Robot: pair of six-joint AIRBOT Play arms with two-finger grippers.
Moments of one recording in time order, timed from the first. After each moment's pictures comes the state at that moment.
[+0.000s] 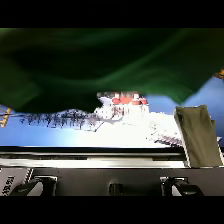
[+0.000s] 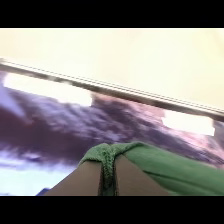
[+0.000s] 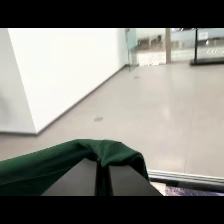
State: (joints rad) left arm 0.21 -0.86 2.02 1.40 -1.41 -1.73; right arm -0.05 -0.81 1.98 -1.11 1.03 1.53
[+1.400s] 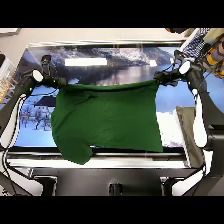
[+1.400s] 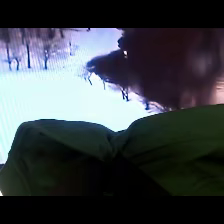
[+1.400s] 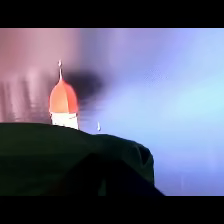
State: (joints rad) left arm 0.00 -1.85 1.69 1.33 -0.83 -1.45; right arm -0.05 -1.85 1.81 -1.26 0.99 1.62
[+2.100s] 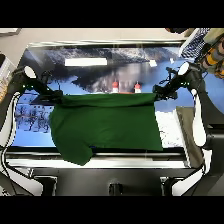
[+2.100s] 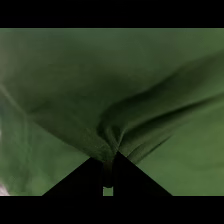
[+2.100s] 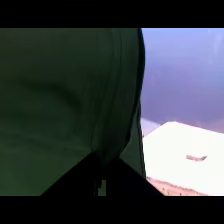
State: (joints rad) left arm 0.05 -1.85 1.75 1.33 -1.48 -1.47; right arm -0.04 -1.86 1.80 -1.29 1.48 1.64
